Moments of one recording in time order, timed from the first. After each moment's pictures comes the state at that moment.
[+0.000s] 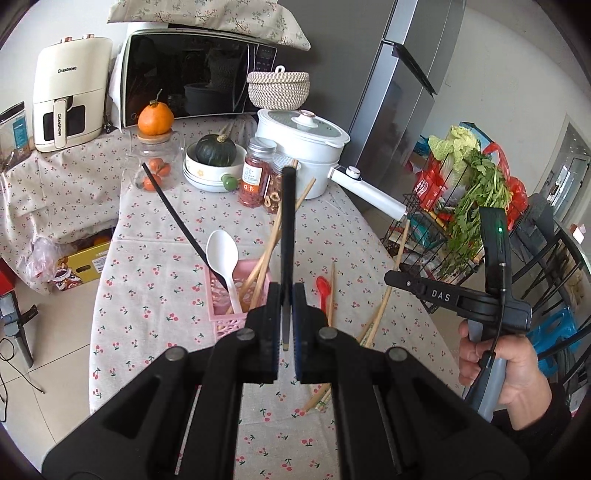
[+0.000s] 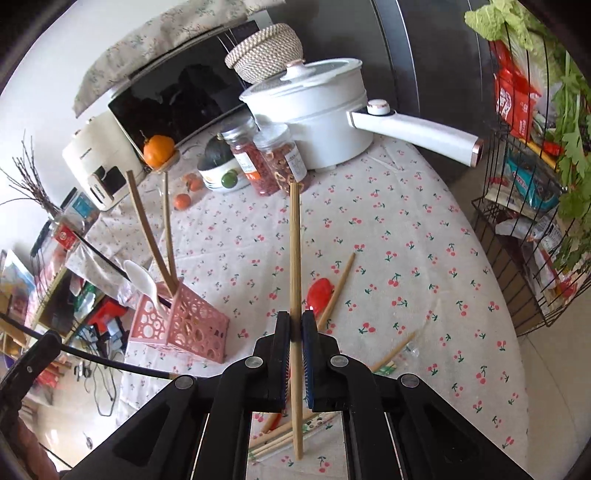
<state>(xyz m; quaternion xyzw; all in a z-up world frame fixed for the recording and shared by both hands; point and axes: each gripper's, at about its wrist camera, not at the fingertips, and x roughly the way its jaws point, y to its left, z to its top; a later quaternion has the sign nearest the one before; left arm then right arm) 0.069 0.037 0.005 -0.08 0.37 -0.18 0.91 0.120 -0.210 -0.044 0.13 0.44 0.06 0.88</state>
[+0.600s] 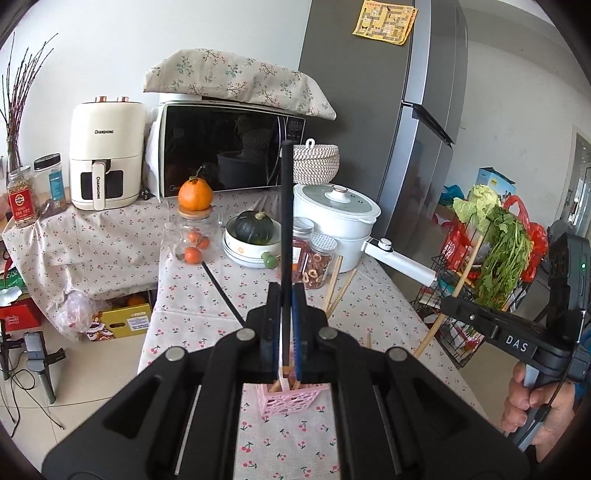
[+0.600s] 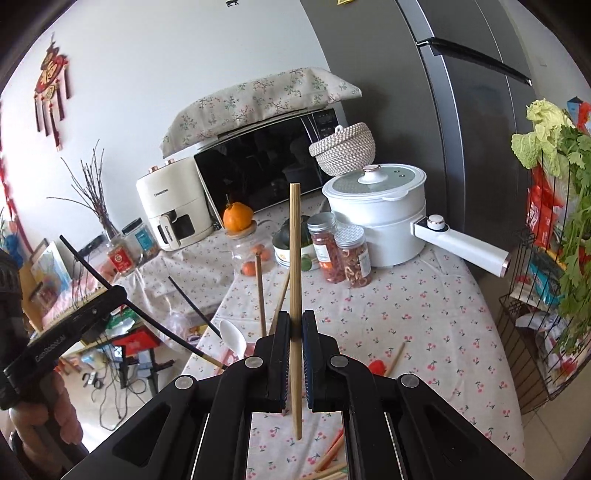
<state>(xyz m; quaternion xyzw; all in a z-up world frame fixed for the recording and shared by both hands) 0.083 0.062 0.030 -0.07 0.26 -0.11 0.96 0.088 -0.166 0.032 0.10 0.30 0.14 0.94</state>
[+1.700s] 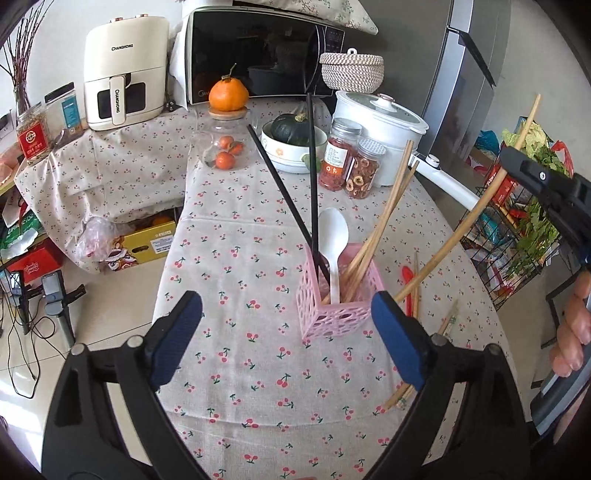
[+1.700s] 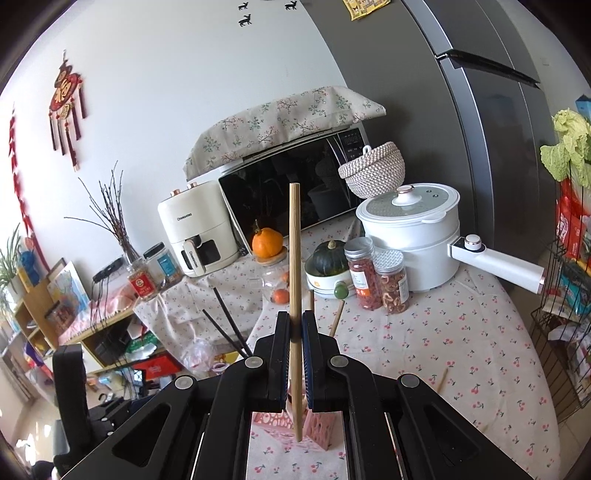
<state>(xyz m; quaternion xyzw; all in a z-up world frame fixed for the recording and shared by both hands) 0.089 0.080 -0.035 -0.05 0.41 -0.07 0.91 0.103 -0.133 0.041 0.13 0.24 0.17 0.95</state>
